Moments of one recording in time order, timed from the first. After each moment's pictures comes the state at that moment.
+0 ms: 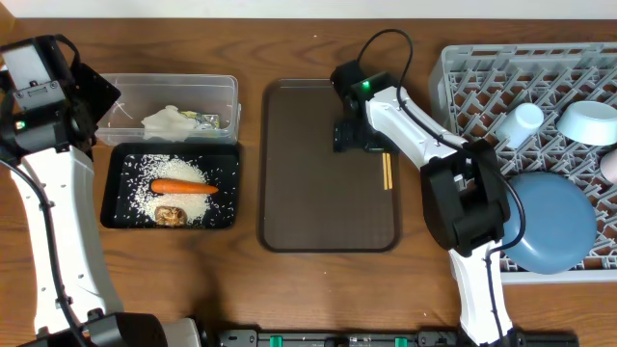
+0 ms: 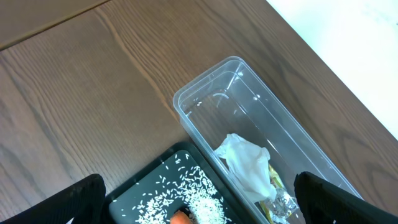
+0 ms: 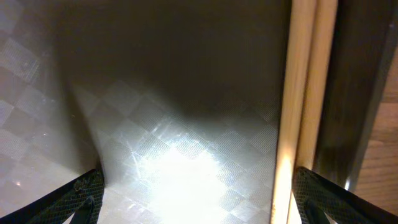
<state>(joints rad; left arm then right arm) 0.33 1.50 1.53 -0.89 -0.25 -0.53 0.47 2.31 1.83 -1.04 0.10 0.54</state>
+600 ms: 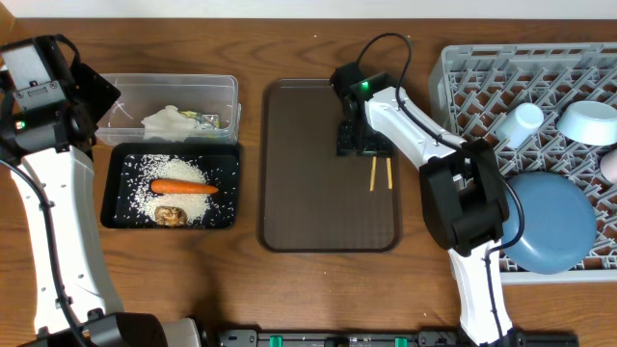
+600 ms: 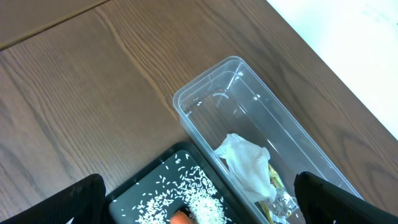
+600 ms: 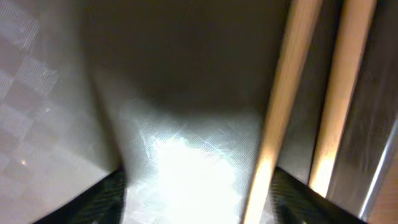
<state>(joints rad) 0.33 1.50 1.53 -0.89 -0.25 -0.53 0.47 2.31 1.83 -1.07 0.05 0.56</state>
